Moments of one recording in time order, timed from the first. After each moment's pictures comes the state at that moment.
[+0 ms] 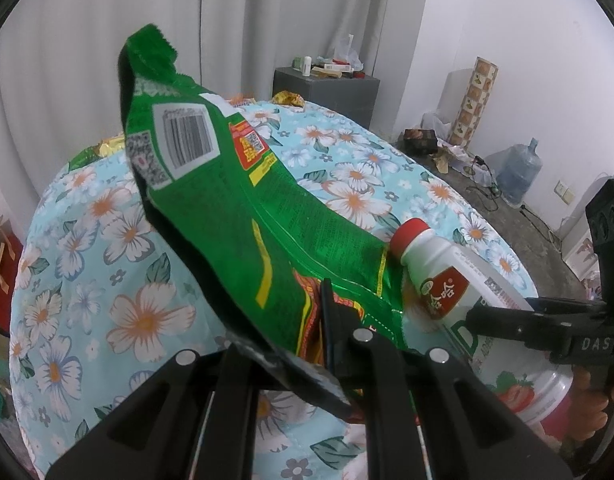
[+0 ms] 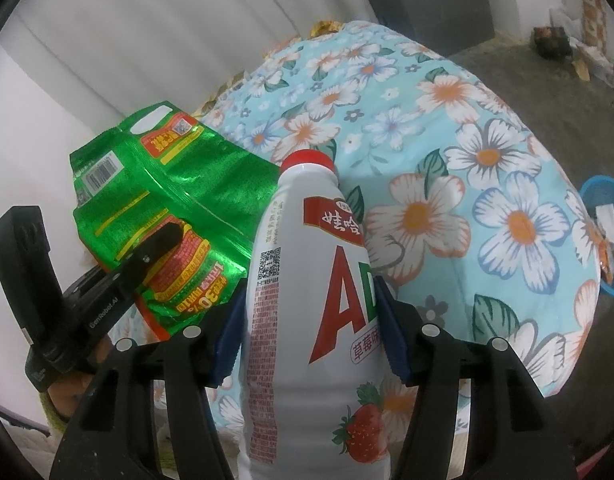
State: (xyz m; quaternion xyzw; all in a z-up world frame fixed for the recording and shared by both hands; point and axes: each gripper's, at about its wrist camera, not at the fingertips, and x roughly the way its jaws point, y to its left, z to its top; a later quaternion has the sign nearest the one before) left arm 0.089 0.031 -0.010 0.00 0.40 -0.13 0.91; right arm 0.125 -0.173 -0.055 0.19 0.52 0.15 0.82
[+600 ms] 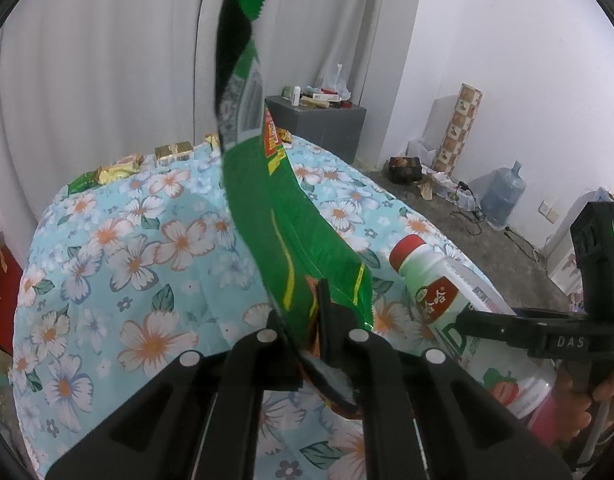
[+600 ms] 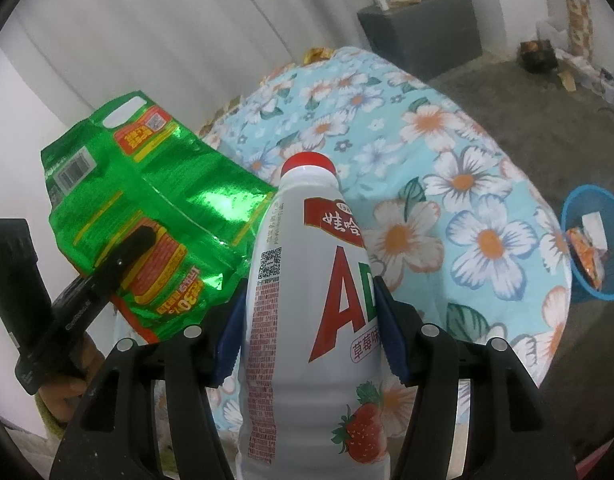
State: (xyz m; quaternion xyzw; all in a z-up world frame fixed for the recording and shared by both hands) left arm 0.076 0.043 0.019 -0.01 0.35 -0.15 0.92; right arm 0.109 -0.188 -0.031 0.19 0.49 0.13 0.84
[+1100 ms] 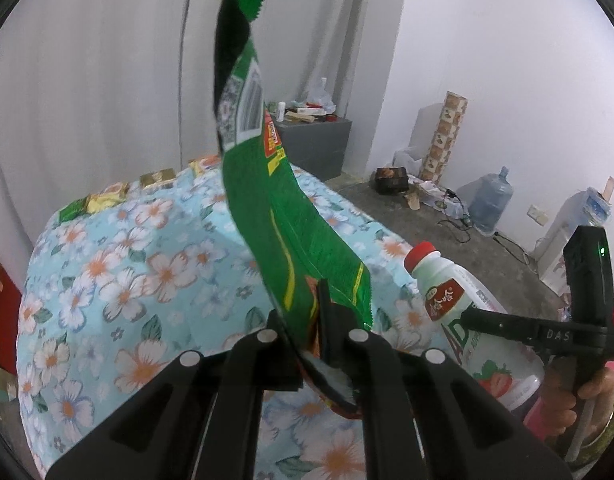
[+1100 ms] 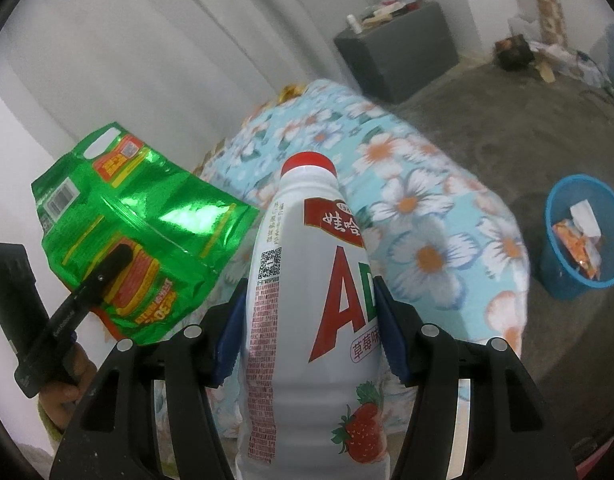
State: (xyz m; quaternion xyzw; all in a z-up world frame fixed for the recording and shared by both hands) left arm 0.081 0.021 0.049 -0.01 0.33 -0.18 0.93; right arm 0.094 -0.238 -0.021 0.25 0.44 0.10 0.86
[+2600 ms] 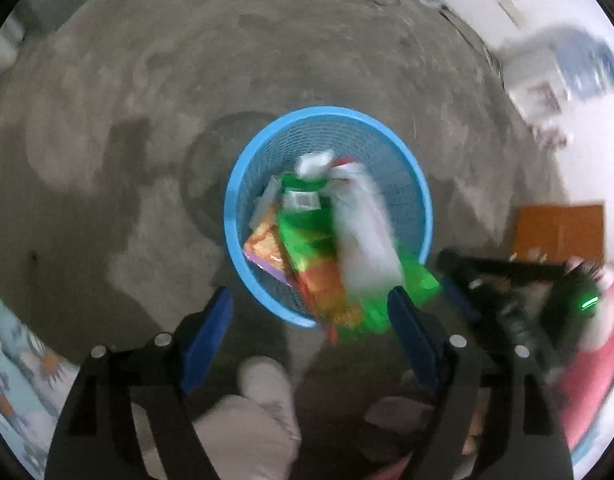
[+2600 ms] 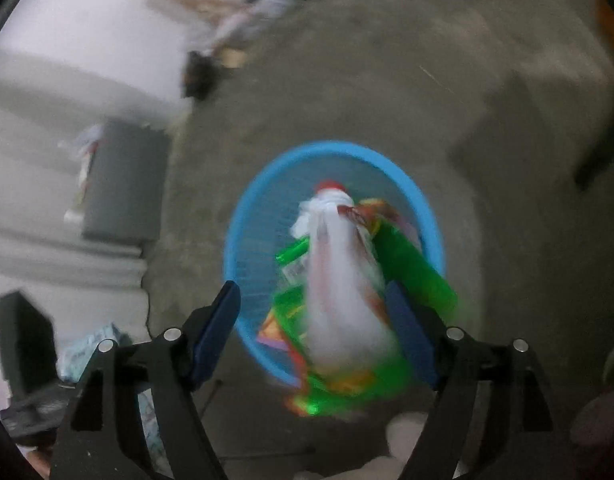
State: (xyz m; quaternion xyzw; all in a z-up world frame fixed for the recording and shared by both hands) left arm 0.293 -0.464 -0.209 0.10 0.70 -0.31 0.63; right arm 0.065 -0.615 -0.234 0.53 0.38 -0.28 0.70
